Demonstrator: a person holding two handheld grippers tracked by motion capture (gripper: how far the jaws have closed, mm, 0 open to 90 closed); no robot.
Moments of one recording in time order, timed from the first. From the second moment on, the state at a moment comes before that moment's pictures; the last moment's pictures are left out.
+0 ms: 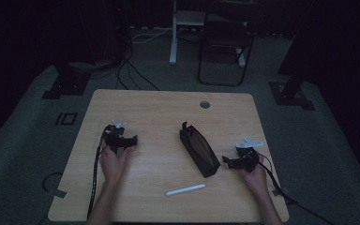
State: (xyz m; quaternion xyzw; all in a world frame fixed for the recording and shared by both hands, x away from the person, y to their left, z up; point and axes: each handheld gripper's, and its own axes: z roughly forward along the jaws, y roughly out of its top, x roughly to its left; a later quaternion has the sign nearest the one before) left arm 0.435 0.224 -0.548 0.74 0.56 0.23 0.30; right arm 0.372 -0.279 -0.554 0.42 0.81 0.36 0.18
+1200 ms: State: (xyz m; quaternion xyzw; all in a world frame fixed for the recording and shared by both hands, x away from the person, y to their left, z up) left arm 0.435 0.224 -0.548 0.74 0.56 0.23 0.30; right arm 0.343 -0.270 -0.518 0.44 0.78 0.40 0.21
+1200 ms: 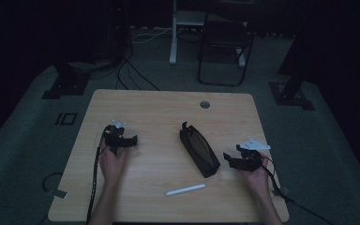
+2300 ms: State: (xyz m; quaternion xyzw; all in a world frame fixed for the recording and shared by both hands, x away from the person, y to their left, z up) left arm 0.435 0.224 -0.548 0.74 0.56 0.23 0.30; right arm 0.318 -0.233 -0.499 0.40 0.79 0.42 0.20
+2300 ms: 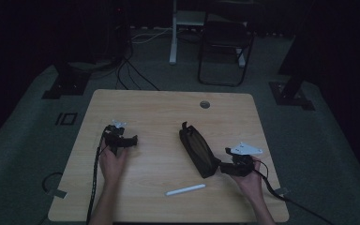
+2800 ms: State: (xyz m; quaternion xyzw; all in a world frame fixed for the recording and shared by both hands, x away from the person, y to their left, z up) left arm 0.435 0.224 -0.548 0.74 0.56 0.23 0.30; right arm 0.316 -0.227 -0.500 0.40 0.79 0.42 0.19
